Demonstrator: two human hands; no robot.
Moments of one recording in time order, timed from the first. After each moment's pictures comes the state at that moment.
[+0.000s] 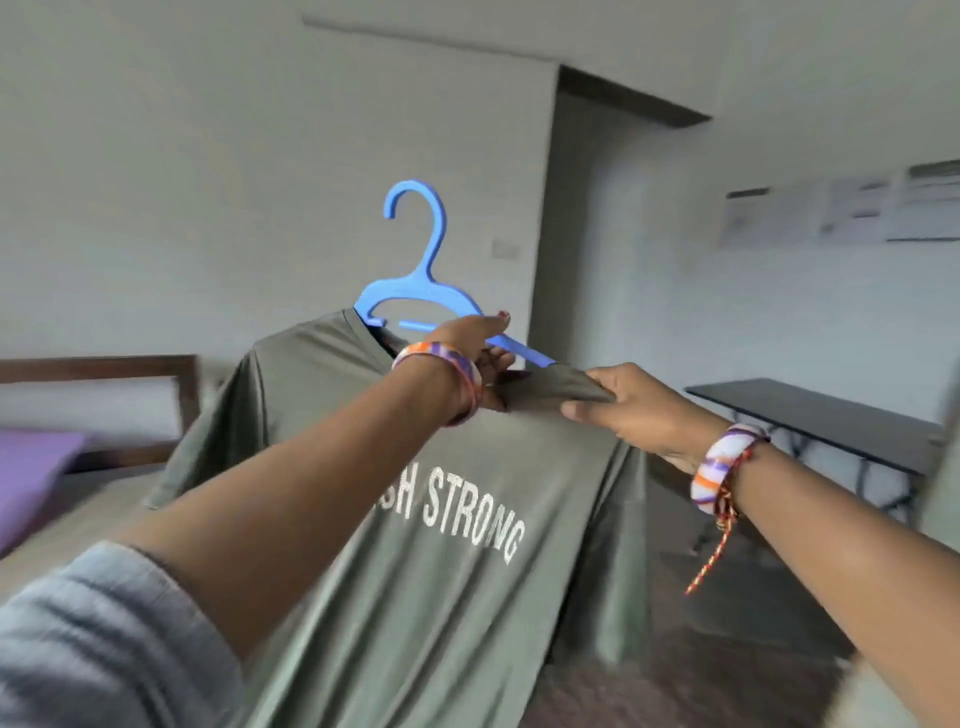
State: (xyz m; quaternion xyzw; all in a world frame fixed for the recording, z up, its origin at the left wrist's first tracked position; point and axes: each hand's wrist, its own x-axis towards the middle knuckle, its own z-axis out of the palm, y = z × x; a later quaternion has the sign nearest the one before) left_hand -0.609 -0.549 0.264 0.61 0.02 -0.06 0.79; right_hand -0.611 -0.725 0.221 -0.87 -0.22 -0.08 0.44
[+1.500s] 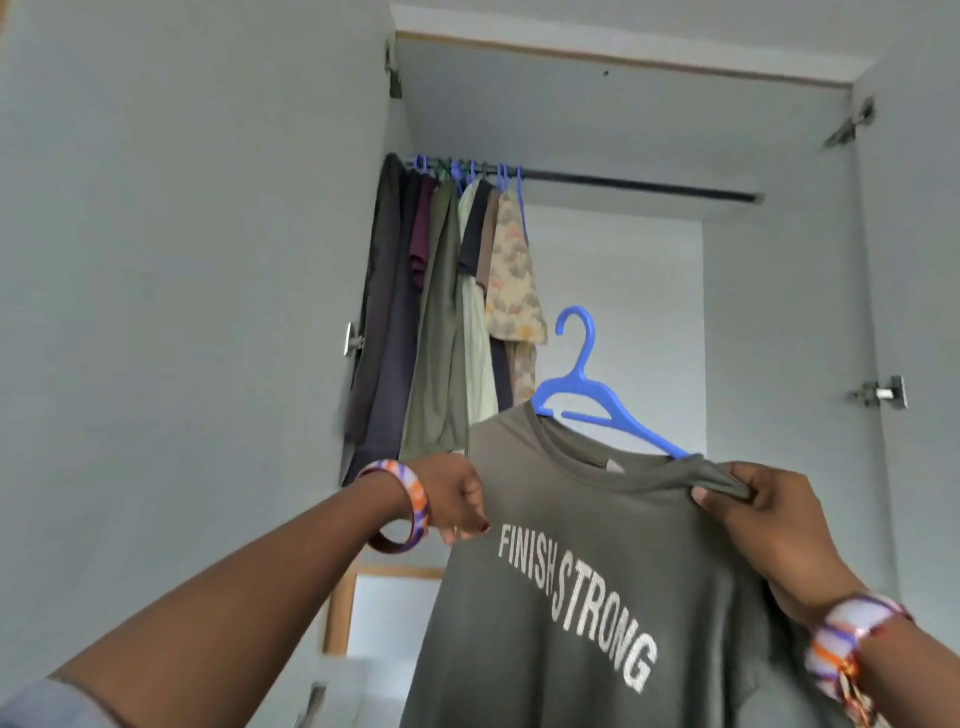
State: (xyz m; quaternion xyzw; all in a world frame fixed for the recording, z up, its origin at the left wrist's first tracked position) left_hand -0.433 -1.617 0.336 0.67 -0.72 -0.01 0.18; right_hand -0.710 -1.701 0.296 -0.68 0.34 -0.64 0.13
